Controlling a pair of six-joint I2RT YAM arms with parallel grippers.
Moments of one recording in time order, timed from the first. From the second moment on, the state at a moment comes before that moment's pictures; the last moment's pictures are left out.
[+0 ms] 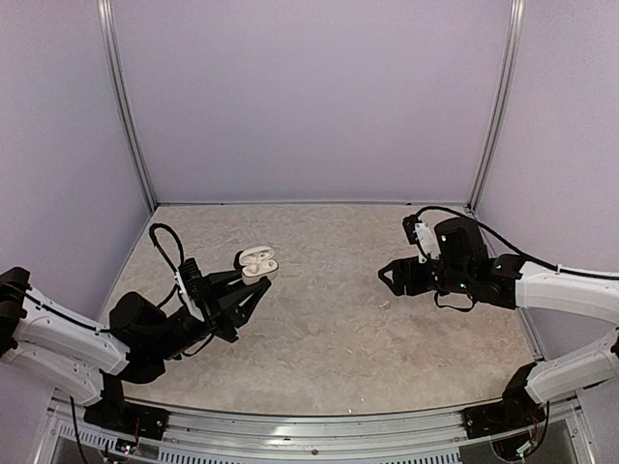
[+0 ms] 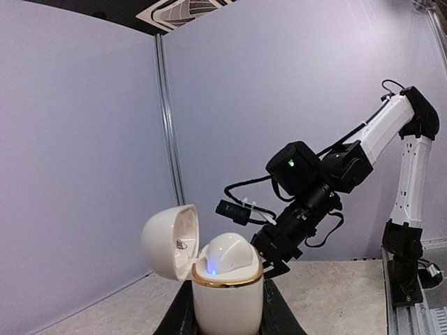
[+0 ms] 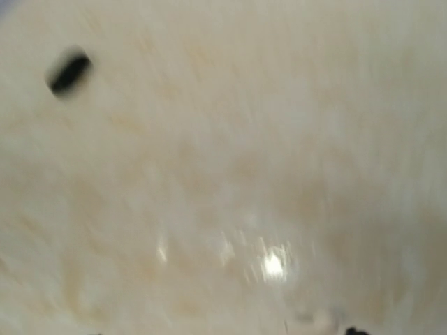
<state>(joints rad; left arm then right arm) -1.13 1.26 0.29 1.40 -0.03 0.18 0.70 1.18 0.74 -0.10 0.03 0.34</state>
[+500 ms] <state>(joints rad) -1.13 1.26 0.28 1.40 -0.03 0.16 0.67 1.57 0.82 -0.17 0.10 0.50</state>
